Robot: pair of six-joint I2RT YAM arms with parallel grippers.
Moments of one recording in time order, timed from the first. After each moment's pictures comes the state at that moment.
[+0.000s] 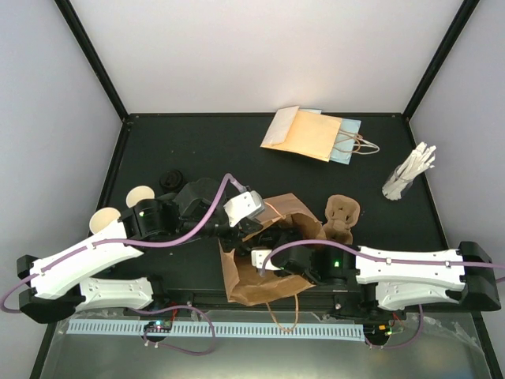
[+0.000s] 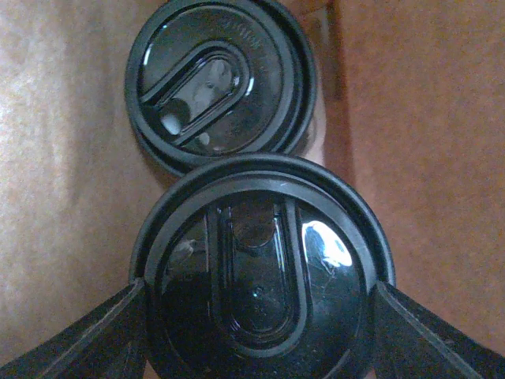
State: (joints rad) left arm -1.12 1.06 1.27 -0.83 0.13 -0.10; right arm 1.40 1.09 0.75 -0.51 0.52 -0.62
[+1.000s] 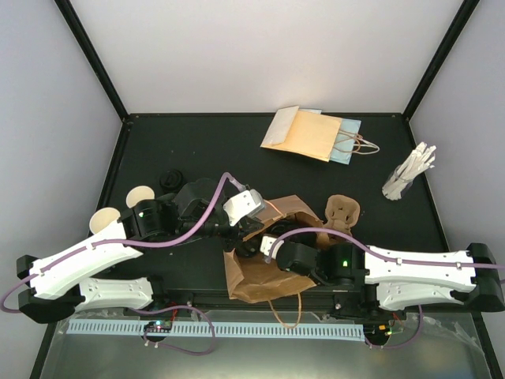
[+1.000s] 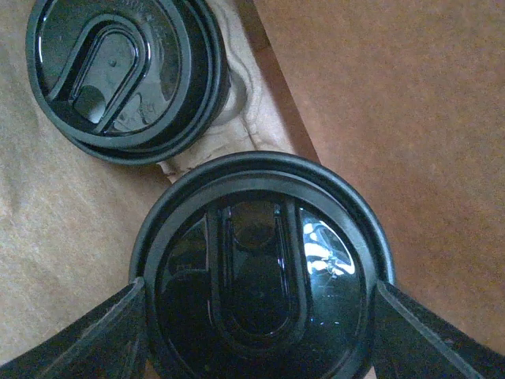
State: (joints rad) left arm -1.12 1.05 1.27 -0.81 0.12 -0.12; right arm 1.43 1.05 0.81 -0.67 0.65 -0.32
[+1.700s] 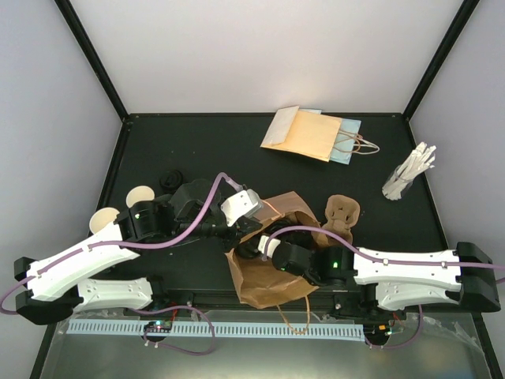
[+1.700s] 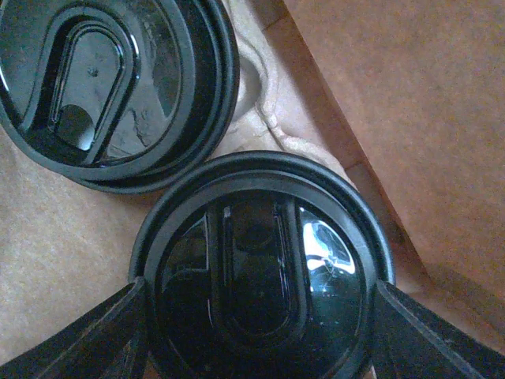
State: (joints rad) left arm -1.12 1.03 1.26 -0.80 0.13 -0.13; right arm 1.39 1.10 0.72 -0.53 0.65 -0.27
